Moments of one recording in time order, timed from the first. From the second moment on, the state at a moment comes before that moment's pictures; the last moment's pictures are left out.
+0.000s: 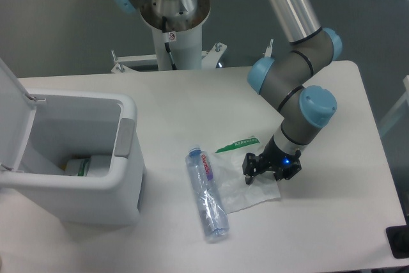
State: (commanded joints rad) arm 2.71 -2.15 -1.68 -0.90 1.20 0.69
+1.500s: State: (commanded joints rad) arm 2.78 -2.06 -1.70 -0.91 1.13 0.92
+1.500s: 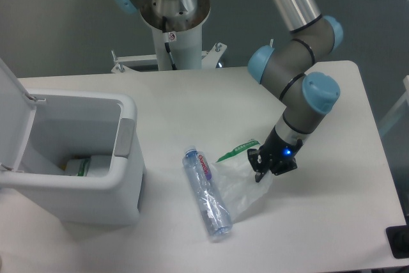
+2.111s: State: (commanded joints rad) arm 2.87 -2.00 -1.60 -0.91 0.75 0.93
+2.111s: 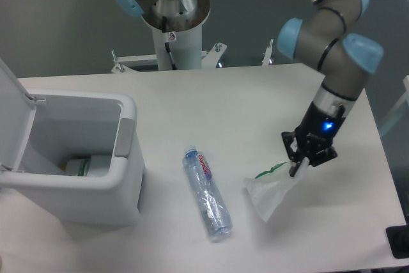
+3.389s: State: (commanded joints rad) arm 2.68 -1.47 -1.66 -0.91 0.58 0.37
